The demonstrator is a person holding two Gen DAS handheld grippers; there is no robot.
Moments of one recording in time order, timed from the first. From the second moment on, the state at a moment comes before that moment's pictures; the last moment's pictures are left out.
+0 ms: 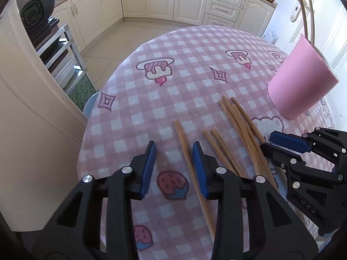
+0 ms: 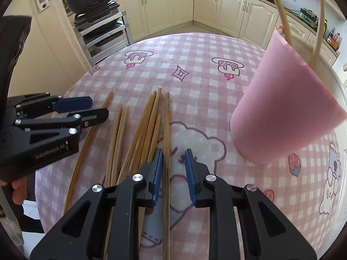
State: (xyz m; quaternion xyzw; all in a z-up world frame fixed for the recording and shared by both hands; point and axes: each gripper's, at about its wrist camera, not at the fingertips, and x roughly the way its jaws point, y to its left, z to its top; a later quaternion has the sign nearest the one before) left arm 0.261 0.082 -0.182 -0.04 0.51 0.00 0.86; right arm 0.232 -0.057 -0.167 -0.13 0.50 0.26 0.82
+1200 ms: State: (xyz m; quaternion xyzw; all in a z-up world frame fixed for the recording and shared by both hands) left arm 0.180 0.047 -0.009 -0.09 0.30 -0.09 0.94; right arm 0.176 -0.130 -0.018 -0.01 0.32 0.27 0.91
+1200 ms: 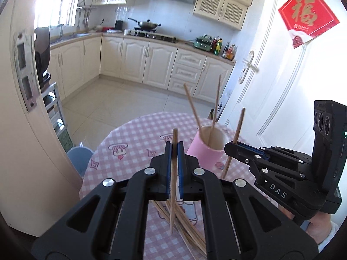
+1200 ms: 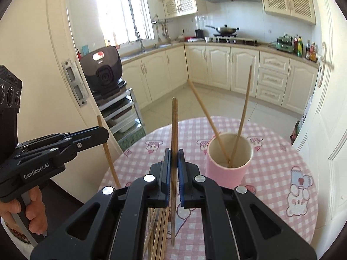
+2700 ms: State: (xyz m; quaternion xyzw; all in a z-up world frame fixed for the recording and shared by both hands) left arm 0.254 0.081 -0.136 -0.11 0.52 -0.02 0.85; right arm 0.227 -0.090 0.006 -0.16 0.41 0.28 0.85
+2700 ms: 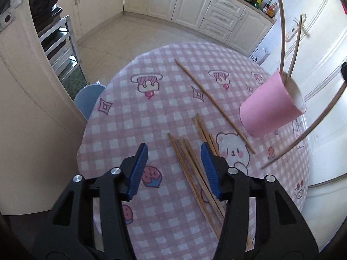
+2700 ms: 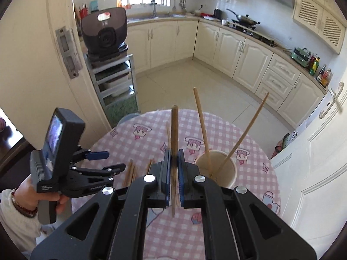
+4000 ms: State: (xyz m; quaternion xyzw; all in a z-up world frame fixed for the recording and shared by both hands) left arm 0.257 0.069 -0.171 -0.14 0.57 0.00 0.81; right arm 0.242 -0.083 -0.016 -0.14 0.43 0.29 0.84
